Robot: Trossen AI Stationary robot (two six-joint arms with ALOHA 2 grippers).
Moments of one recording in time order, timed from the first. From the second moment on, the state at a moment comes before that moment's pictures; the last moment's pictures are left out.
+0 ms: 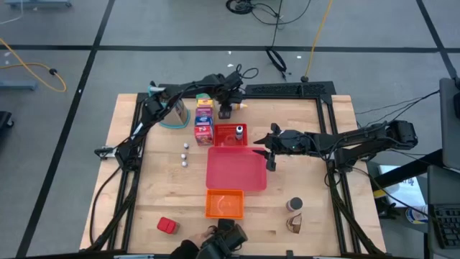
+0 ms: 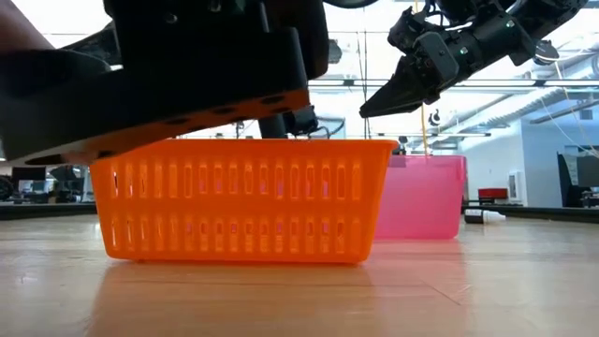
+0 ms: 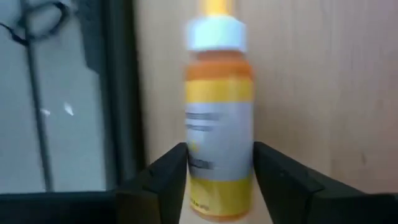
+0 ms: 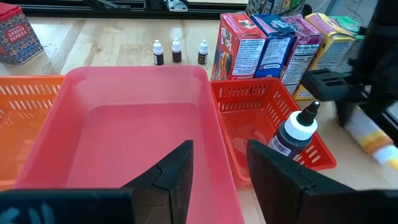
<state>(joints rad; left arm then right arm) 0.61 2.36 1.97 -0.88 0.01 0.69 -0.03 1.23 0.59 0.22 0.13 -0.01</state>
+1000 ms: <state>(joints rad) 0.56 2.33 1.97 -0.96 -0.06 0.64 -0.03 1.23 0.59 0.22 0.13 -0.01</state>
